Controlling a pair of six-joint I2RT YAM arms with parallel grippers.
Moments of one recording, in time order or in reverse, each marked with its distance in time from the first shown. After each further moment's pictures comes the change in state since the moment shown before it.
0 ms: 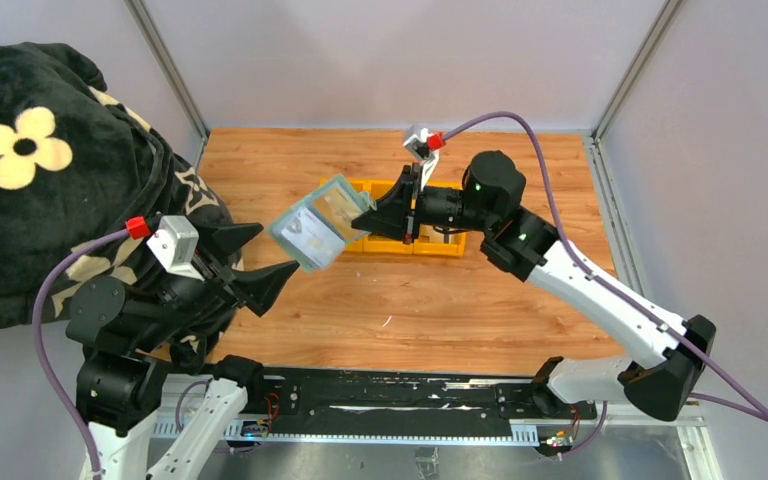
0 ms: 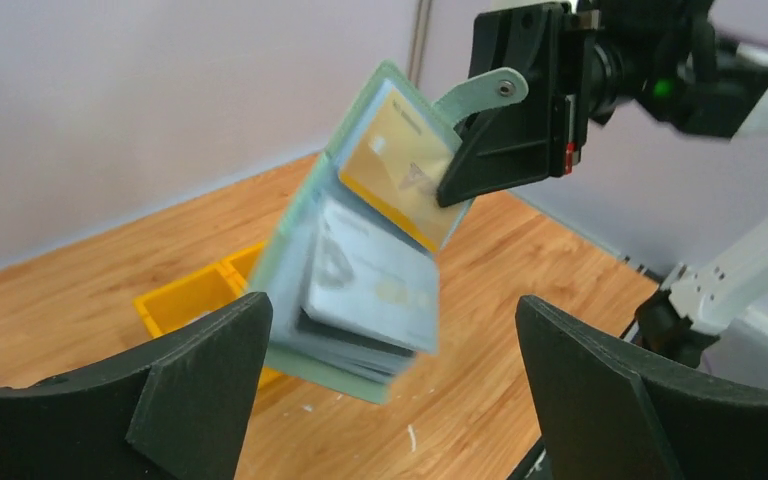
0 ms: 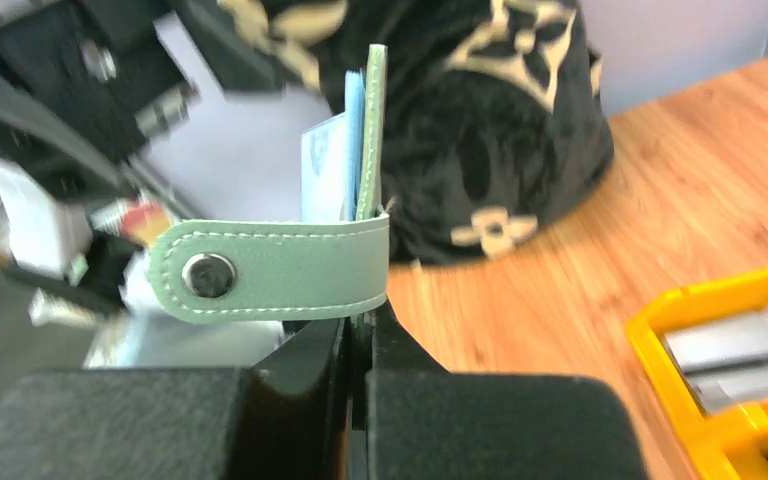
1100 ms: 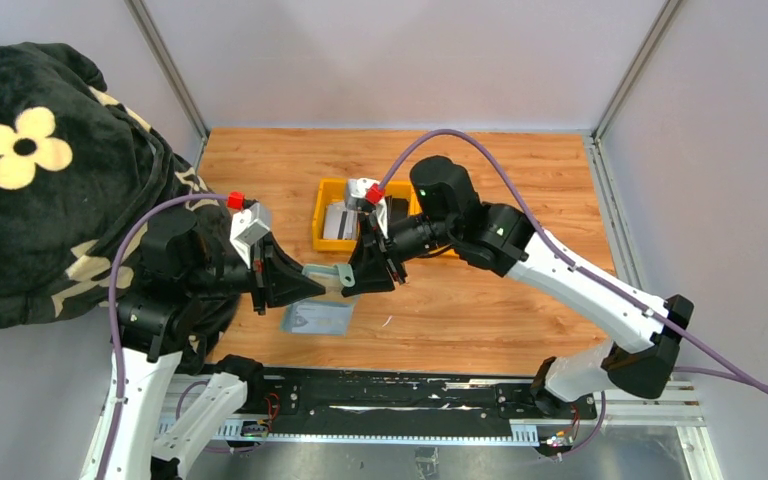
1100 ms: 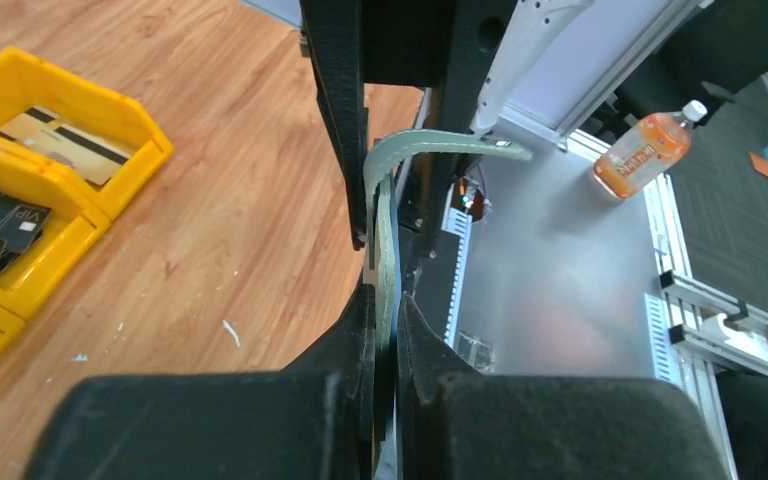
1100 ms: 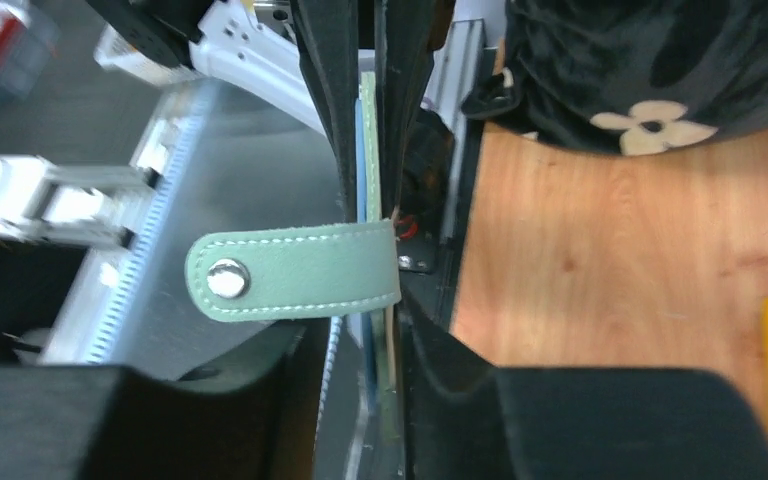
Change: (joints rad) left arm -0.005 0.243 -0.014 -0.219 0.647 0.152; right arm 0.174 0.165 0.396 -0.798 -0.238 -0.527
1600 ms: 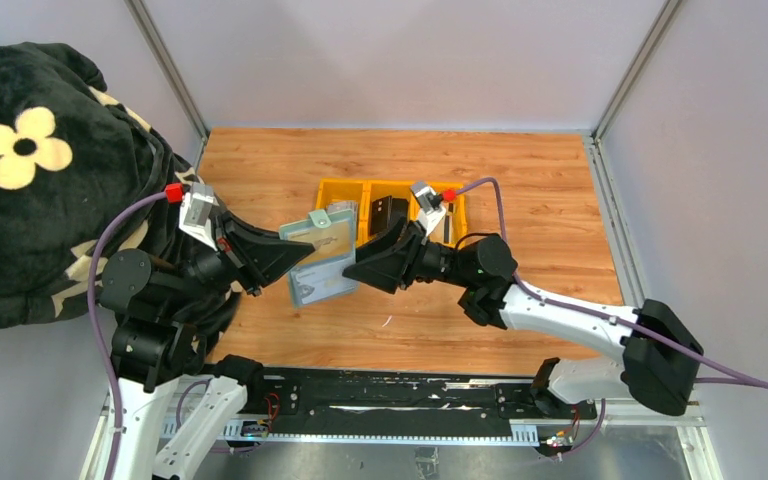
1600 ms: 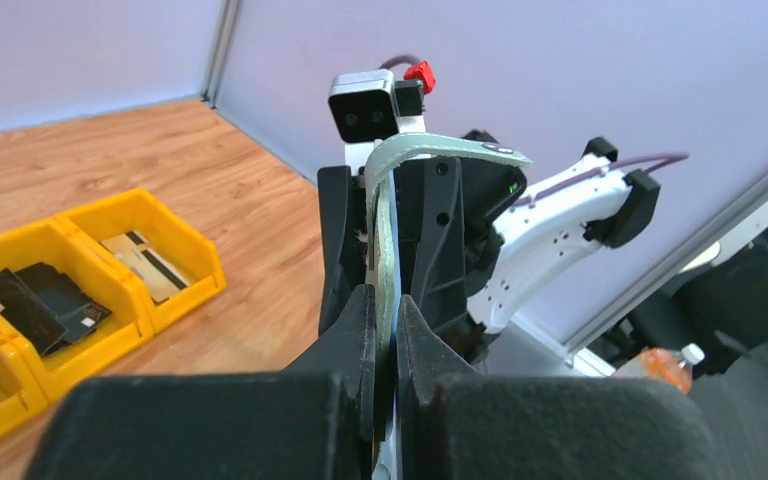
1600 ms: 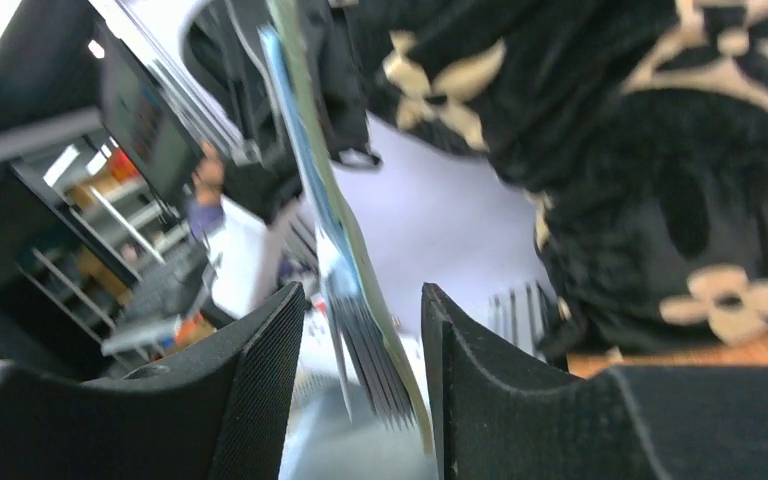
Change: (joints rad) left arm -0.001 -0.150 -0.094 0.499 -0.351 -0.538; right arm -0.014 -0.185 -0.839 1.488 0.302 0.899
